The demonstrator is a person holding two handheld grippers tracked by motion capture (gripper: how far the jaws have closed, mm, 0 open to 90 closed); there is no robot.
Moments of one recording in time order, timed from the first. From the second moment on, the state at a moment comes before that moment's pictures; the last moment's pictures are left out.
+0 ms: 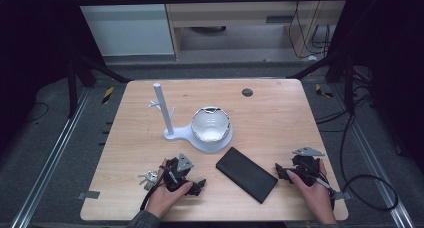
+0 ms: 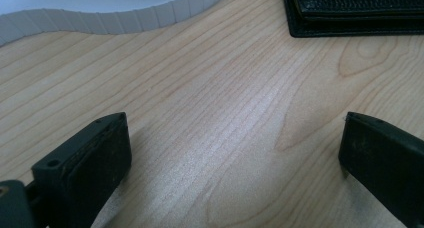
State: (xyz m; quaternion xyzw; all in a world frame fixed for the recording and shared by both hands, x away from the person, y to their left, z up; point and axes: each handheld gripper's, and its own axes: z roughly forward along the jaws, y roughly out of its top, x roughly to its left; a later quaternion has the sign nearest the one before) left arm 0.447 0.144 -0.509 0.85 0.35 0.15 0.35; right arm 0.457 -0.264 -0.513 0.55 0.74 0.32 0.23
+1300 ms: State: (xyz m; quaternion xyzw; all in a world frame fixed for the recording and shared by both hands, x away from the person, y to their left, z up) left arm 0.430 0.235 -0.444 0.84 0.46 0.17 0.22; right arm 0.461 -0.269 -0.513 0.52 0.76 0.32 0.22
